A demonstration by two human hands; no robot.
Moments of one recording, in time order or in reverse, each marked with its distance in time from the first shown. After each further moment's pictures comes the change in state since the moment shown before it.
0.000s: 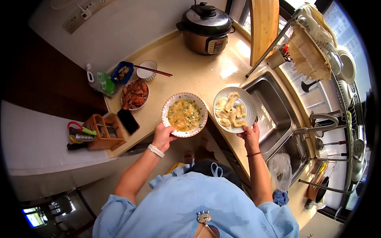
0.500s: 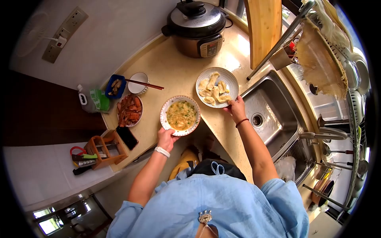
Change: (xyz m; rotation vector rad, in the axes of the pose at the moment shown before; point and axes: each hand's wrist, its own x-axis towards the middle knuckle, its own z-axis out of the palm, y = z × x) left_hand 0.113 -0.019 -0.005 -0.061 0.076 -0.075; right_hand 0.187 0.022 0.092 -0.048 -0.037 0.119
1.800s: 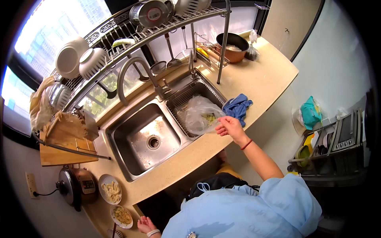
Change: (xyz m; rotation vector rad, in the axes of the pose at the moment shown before) left_hand 0.003 -0.038 0.028 0.292 0.008 0.069; right_hand -0.455 0.088 -0.321 0.427 0.936 -0.395
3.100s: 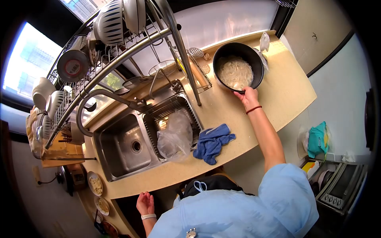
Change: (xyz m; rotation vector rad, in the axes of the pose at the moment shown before) left_hand -0.249 -0.147 0.210 0.125 -0.305 -0.231; right_hand 0.310 -0.123 -0.265 0.486 0.438 0.056
